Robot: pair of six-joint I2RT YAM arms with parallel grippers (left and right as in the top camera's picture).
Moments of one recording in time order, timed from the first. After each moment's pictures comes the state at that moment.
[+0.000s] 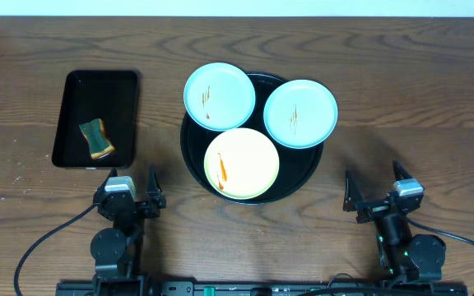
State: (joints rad) left arm 0.04 0.02 0.01 -0.11 0.00 -0.09; right arm 0.02 0.02 0.01 -0.02 -0.19 0.10
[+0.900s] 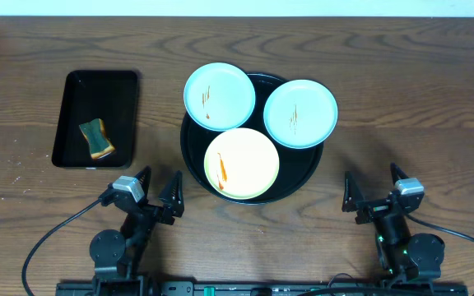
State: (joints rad) left arm 0.04 0.02 0.01 -0.07 0.36 -0.40; right arm 0.02 0.02 0.01 -0.05 -0.20 0.15
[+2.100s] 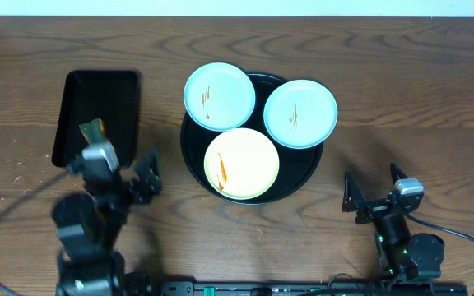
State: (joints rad) left arm 0.18 0.52 0.54 -0.37 0.34 -0.25; right arm 0.02 0.02 0.01 -0.05 -0.20 0.15
